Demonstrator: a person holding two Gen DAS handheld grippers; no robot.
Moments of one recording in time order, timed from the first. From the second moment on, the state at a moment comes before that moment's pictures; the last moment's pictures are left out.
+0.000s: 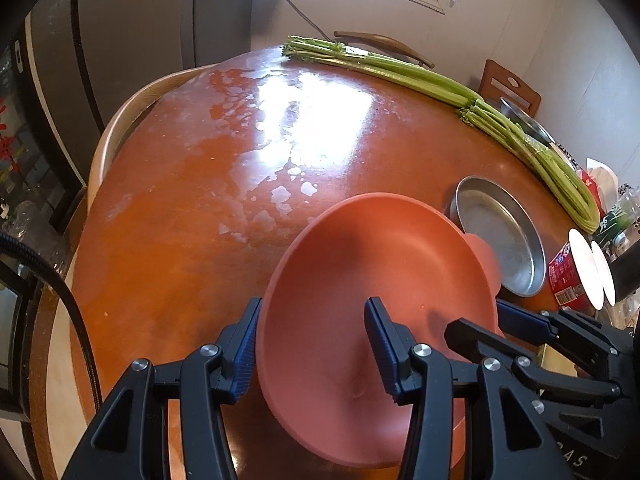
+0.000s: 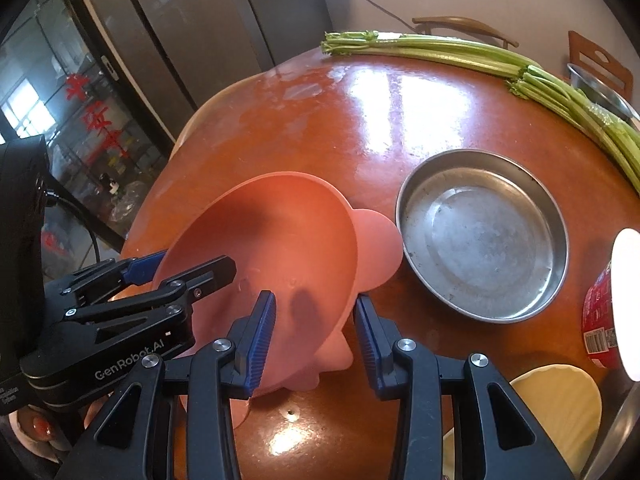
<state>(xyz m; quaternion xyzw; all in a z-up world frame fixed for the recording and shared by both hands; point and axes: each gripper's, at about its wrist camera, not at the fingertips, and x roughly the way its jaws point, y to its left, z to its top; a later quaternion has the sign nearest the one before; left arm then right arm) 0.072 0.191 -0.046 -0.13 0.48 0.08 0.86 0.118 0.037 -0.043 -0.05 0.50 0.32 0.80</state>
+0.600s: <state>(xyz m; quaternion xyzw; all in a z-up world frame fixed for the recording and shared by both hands) 0.090 0.184 -0.050 -0.11 0.48 0.07 0.87 0.118 0.027 -0.044 -0.05 0.50 0.30 0.81</state>
